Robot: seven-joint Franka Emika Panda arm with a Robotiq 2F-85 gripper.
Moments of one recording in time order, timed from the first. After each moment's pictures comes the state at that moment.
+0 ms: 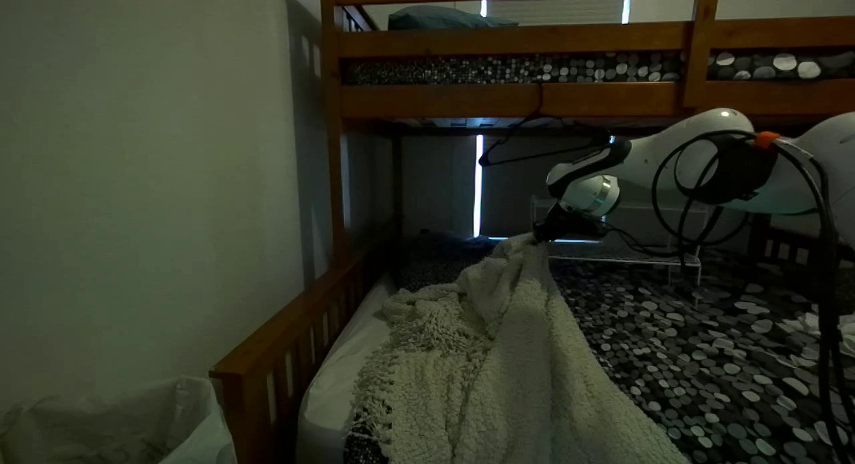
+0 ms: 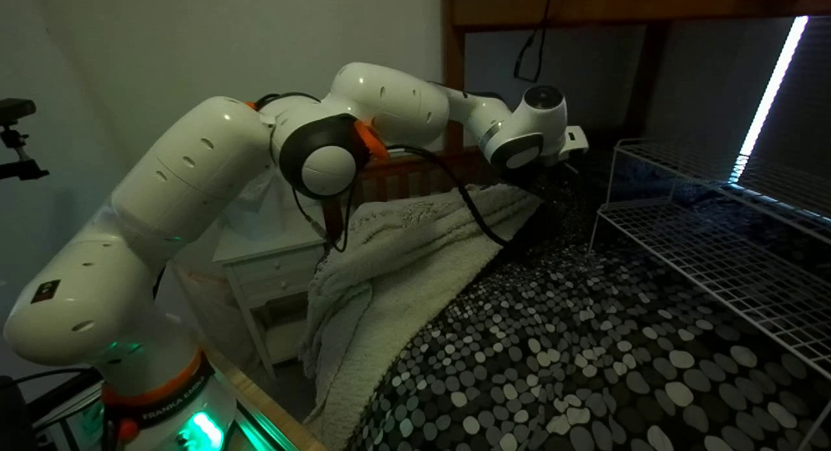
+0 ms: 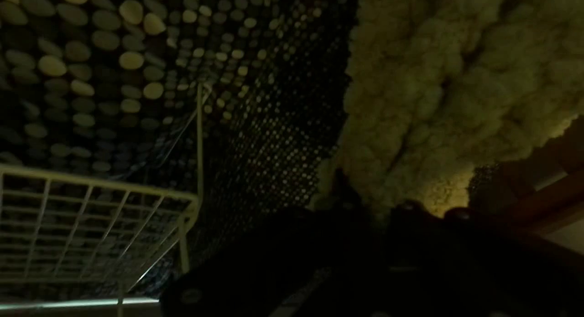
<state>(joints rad) -0.55 0.87 0.19 -1.10 0.31 2.48 -0.51</state>
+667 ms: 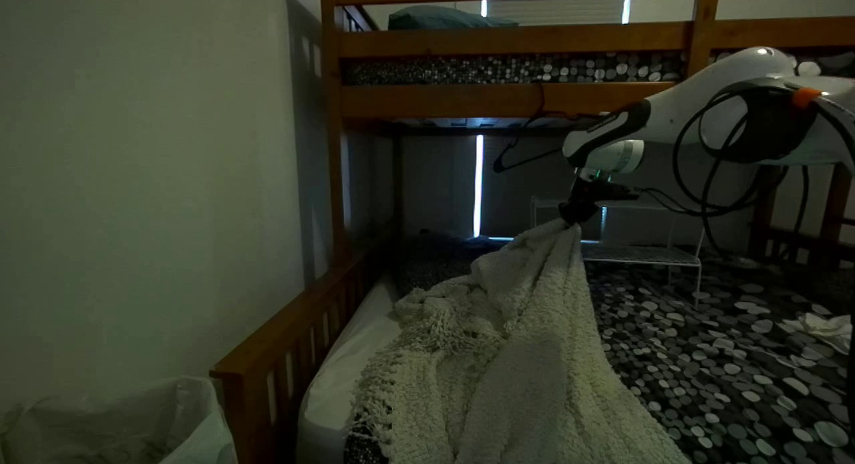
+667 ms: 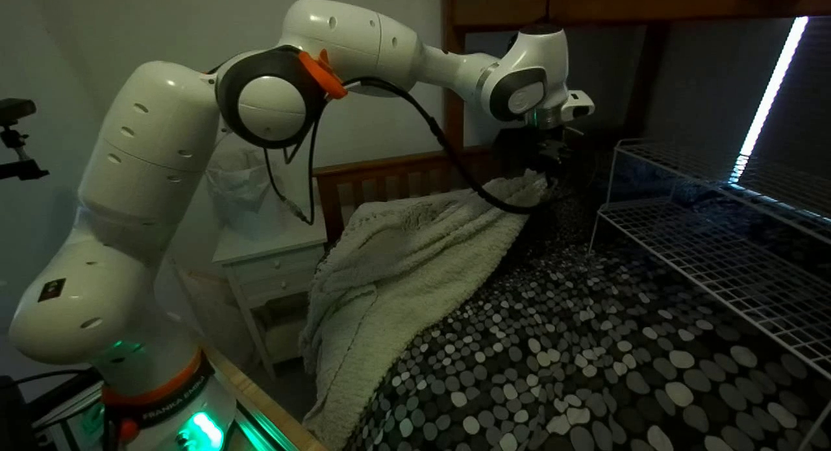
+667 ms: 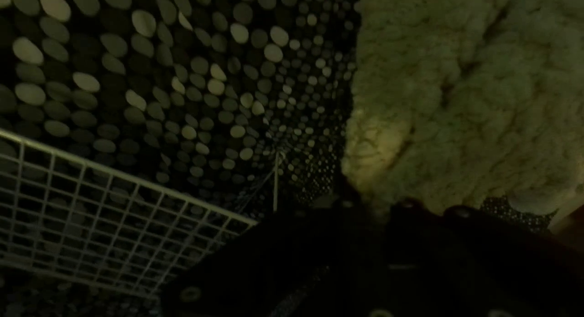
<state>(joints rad) -0.50 0.63 0.02 -1.24 0.13 2.19 -0.37</state>
